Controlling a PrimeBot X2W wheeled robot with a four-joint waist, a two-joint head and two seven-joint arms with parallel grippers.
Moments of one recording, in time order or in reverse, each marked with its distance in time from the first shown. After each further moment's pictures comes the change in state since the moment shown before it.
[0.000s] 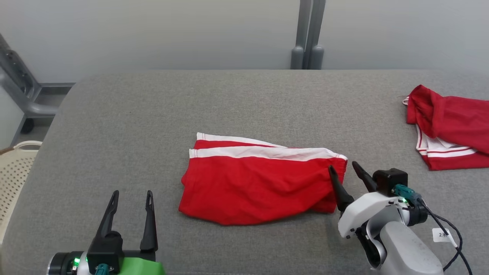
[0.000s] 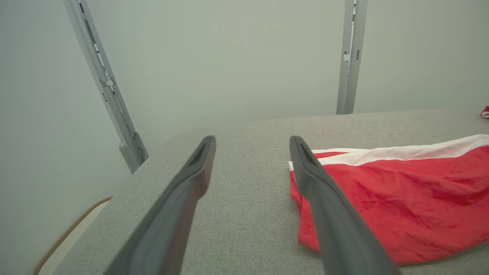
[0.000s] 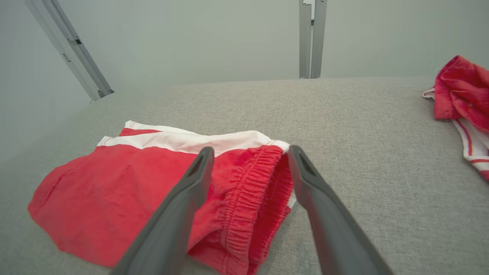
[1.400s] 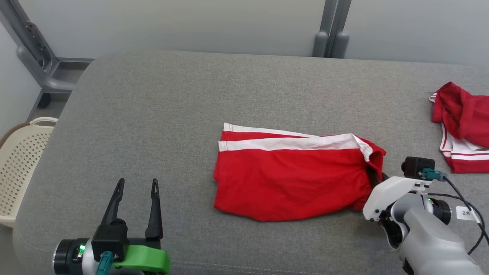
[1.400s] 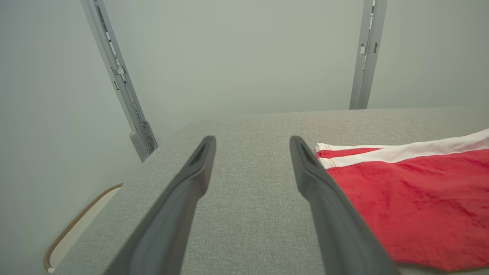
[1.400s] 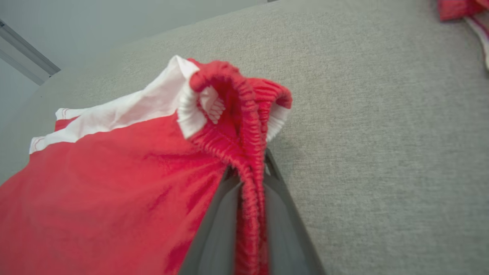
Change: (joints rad) left arm -0.063 -0.010 -0.020 0.030 -0.007 -0.001 0.000; right arm -0.233 -0.065 0.103 0.439 0.340 0.000 0.010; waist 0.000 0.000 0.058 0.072
